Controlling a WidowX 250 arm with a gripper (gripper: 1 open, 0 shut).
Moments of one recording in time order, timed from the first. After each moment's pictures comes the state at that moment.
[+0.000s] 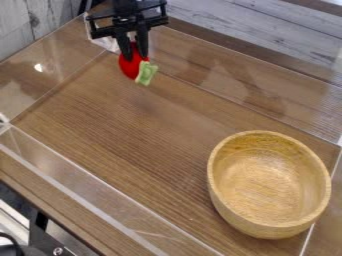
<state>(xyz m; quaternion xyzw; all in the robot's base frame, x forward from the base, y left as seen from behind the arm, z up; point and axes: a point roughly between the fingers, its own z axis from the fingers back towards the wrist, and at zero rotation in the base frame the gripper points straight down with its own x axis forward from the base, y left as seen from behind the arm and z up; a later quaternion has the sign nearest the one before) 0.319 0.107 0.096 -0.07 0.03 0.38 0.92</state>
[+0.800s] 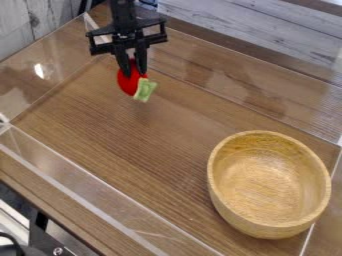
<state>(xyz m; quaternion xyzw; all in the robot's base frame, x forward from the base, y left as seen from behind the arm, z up) 0.305 0.105 0.077 -0.07 0.05 0.39 0.92</state>
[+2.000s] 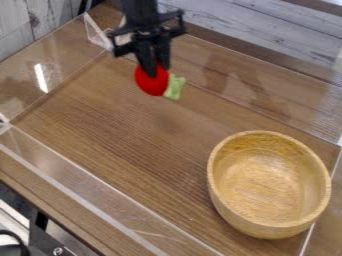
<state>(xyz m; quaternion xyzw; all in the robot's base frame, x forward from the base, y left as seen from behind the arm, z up) 0.310 0.057 0.092 -0.07 0.06 0.52 0.85</state>
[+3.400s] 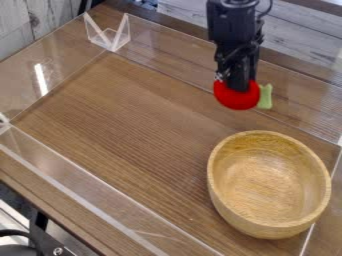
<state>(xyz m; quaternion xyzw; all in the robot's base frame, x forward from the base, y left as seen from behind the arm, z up) 0.348 -0.041 0.087 -0.08 0.02 0.68 0.73</state>
